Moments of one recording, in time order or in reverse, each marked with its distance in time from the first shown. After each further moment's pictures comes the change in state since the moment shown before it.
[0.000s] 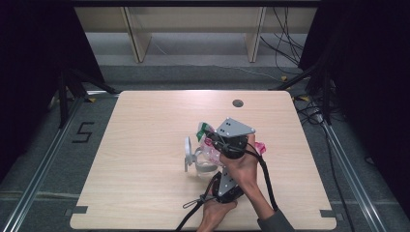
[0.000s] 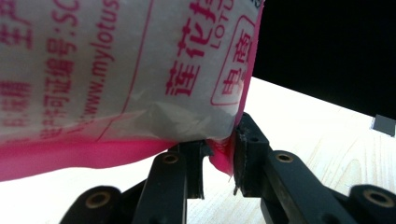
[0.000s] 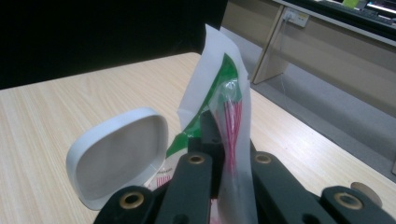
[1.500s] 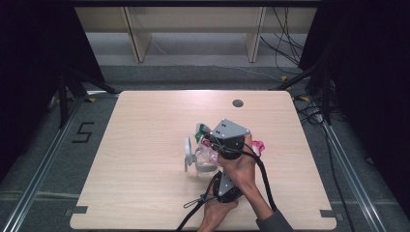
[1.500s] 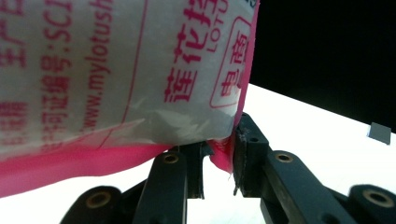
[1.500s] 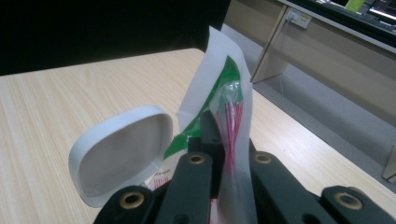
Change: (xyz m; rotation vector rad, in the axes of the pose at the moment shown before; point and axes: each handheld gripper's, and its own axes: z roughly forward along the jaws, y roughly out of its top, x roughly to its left) left arm -0.002 0.002 0.001 -0.023 0.009 -0.011; right arm 0.005 0.003 0.003 0.014 -0.009 -0.055
